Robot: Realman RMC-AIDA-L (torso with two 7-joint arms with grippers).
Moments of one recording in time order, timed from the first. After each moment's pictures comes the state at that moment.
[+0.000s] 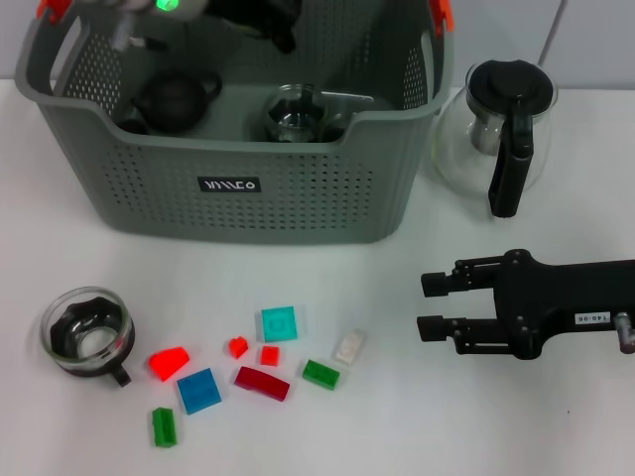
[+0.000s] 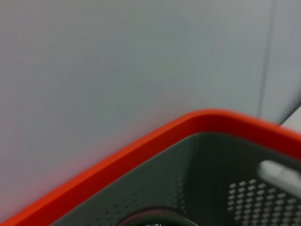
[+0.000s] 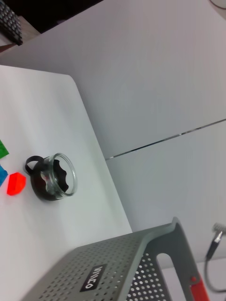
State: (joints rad) left arm -0.96 -2.07 -2.16 -0.88 -0.67 0.96 -2.18; right arm 0.60 2.08 -0.69 -0.62 -2.12 -1.74 1.38
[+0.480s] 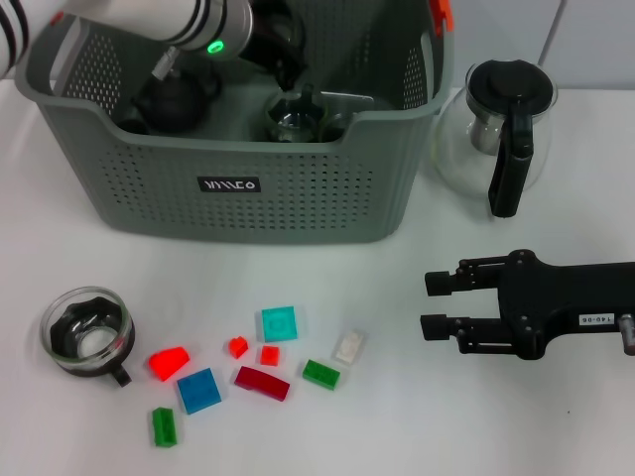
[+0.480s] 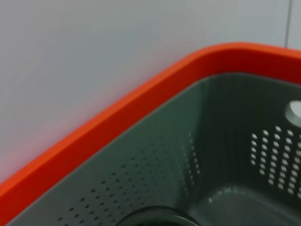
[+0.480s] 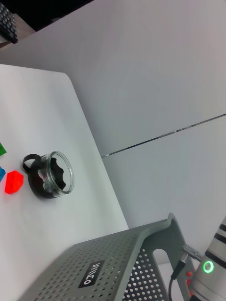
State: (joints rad) left arm -1.11 -2.07 -2.11 -0.53 -0.49 0.70 -2.19; right arm 0.58 2.08 -0.69 -0.62 -2.11 -1.74 1.38
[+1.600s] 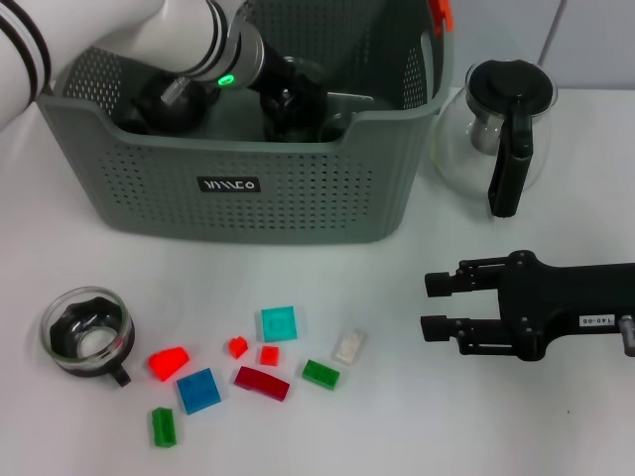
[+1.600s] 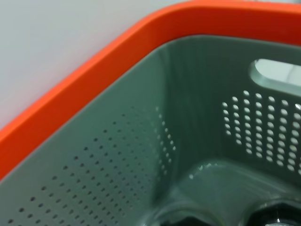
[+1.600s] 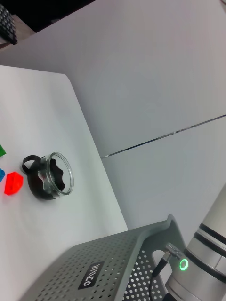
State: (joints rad) left arm -1.09 -2.10 -2.02 -0.53 -0.47 0.67 -2.19; right arm 0.58 2.08 -0.69 -0.62 -2.11 -1.74 1.37
